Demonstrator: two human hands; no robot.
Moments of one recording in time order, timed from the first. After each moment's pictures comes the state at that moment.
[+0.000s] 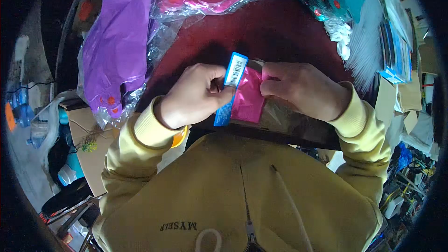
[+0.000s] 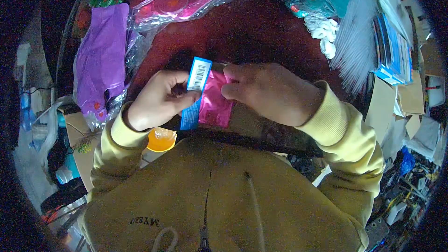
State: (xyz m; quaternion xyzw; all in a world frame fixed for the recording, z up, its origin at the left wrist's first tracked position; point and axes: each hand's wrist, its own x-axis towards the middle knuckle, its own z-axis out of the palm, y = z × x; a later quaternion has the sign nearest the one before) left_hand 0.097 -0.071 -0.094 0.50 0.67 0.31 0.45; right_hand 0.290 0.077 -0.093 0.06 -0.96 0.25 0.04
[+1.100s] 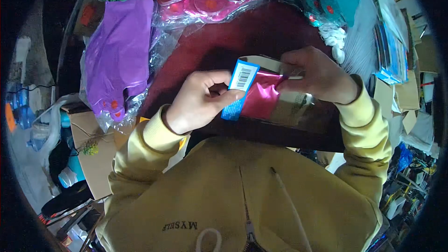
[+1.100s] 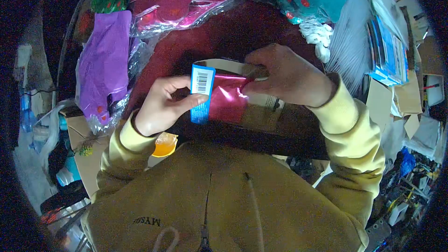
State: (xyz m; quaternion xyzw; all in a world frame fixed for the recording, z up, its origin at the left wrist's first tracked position) left_hand 0.108 -0.075 -0.103 0.50 0.59 0.44 0.46; right_hand 0.292 0.108 -0.069 -0.15 -0.88 0.45 -0.04
